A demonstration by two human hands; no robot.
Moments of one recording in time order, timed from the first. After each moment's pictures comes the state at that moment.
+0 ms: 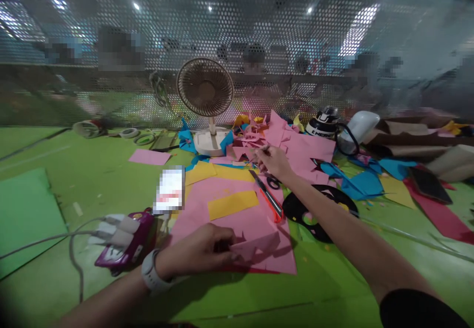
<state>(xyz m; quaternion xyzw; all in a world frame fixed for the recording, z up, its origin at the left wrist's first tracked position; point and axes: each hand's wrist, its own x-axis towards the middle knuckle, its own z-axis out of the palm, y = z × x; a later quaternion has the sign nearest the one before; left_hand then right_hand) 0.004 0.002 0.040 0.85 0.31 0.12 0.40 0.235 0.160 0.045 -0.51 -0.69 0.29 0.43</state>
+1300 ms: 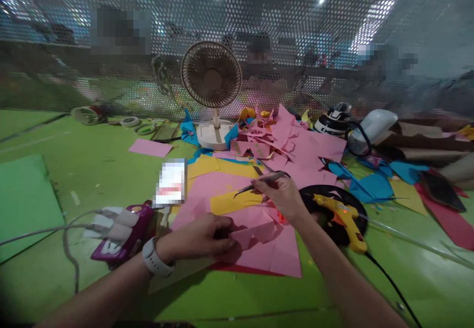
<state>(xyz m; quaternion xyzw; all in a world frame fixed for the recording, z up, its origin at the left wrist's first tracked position) -0.005 0.015 0.033 0.83 0.37 0.10 0.41 0.218 0.067 0.030 -0.51 -0.53 0.51 0.45</state>
